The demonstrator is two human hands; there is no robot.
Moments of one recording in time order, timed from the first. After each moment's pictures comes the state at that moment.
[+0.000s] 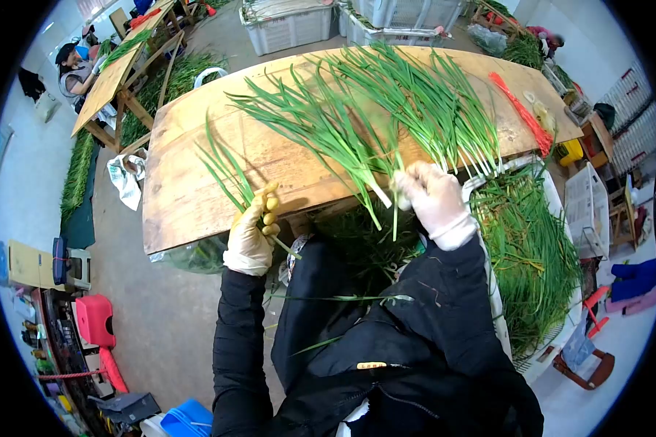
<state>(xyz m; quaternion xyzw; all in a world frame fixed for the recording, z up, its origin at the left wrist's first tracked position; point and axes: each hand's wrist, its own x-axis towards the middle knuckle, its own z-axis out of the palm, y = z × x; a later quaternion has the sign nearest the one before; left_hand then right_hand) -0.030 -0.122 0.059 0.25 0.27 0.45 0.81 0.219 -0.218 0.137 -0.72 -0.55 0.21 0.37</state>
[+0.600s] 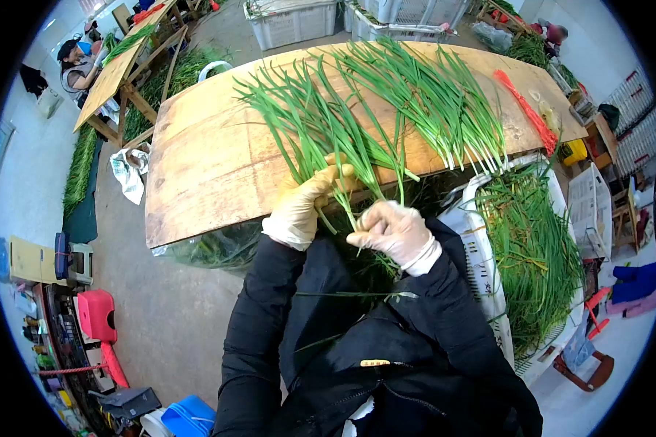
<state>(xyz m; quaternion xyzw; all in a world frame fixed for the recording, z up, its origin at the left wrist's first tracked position) 0.033 -0.123 0.090 0.38 0.27 0.37 0.81 0.179 -0.233 0.086 -0.60 -0.63 0.26 0.41</state>
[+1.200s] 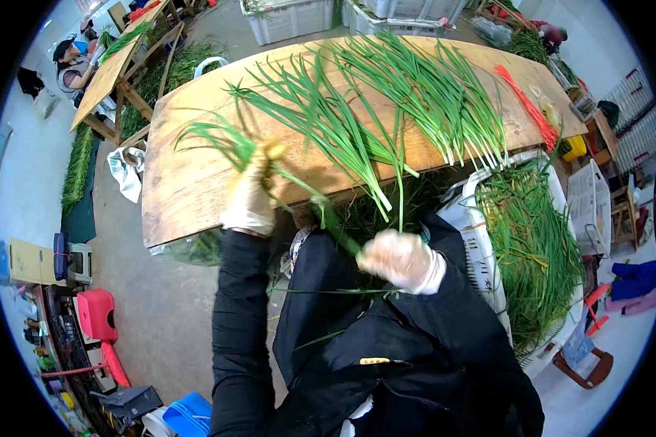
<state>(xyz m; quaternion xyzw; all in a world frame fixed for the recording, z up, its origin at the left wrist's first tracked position) -0.009 -0.084 0.074 0.39 0.33 0.50 0.70 0.186 -0.264 0.070 -0.50 -0.78 0.19 0.32</state>
